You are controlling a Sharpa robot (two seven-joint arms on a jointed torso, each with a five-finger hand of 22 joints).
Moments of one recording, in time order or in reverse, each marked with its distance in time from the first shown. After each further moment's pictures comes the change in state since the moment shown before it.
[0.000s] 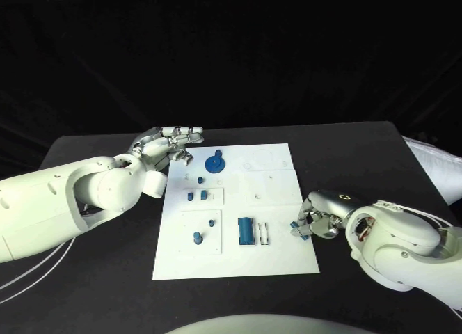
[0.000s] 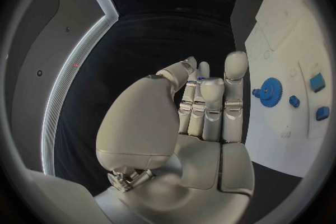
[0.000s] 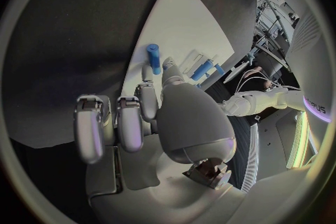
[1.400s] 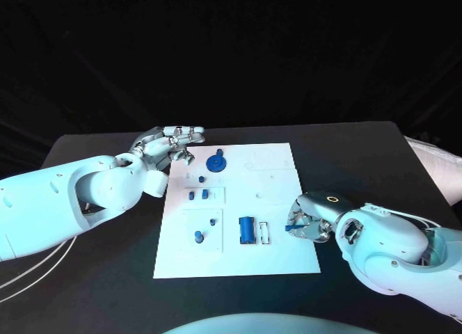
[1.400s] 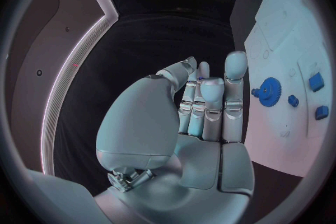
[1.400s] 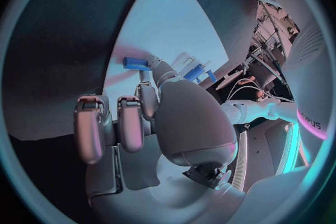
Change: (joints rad) left arm -0.002 0.002 -0.001 -0.003 0.000 0.005 -0.003; left_hand 0.000 0.000 0.000 0.000 0.000 0.000 0.000 0.000 0.000 0.000 0.000 0.000 0.001 0.000 0.000 0.000 -0.003 0.000 -0.004 0.004 -0.008 -0.003; right arm -0.010 0.044 -0.005 0.014 -0.080 0.005 -0.001; right_hand 0.061 -0.019 0.311 -0.117 0.073 0.017 0.000 -0.037 -0.010 0.004 0.004 0.016 -0.019 0.000 -0.001 0.000 -0.001 0.000 0.000 0.000 0.005 0.000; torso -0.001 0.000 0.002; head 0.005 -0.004
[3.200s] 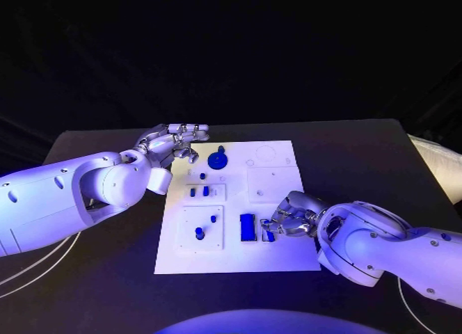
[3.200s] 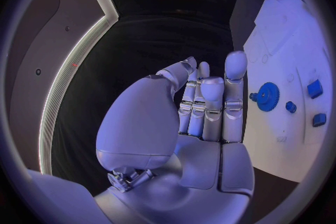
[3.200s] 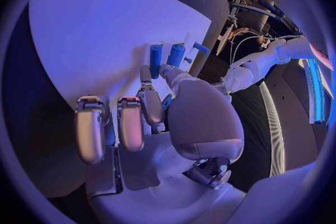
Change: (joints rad) left arm 0.000 0.004 0.000 0.005 0.000 0.008 -0.011; left_hand 0.000 0.000 -0.003 0.003 0.000 -0.003 -0.003 0.000 0.000 0.000 0.000 0.000 0.000 -0.004 0.004 -0.007 -0.004 0.000 -0.004 -0.004 0.000 -0.003; right arm 0.009 0.113 0.003 -0.048 0.468 -0.155 -0.032; right_hand -0.221 -0.092 0.204 0.112 0.076 0.008 0.007 0.057 0.063 0.020 -0.005 0.091 -0.213 0.000 -0.014 0.004 0.000 0.000 0.000 -0.015 0.000 0.000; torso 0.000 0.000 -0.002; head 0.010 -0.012
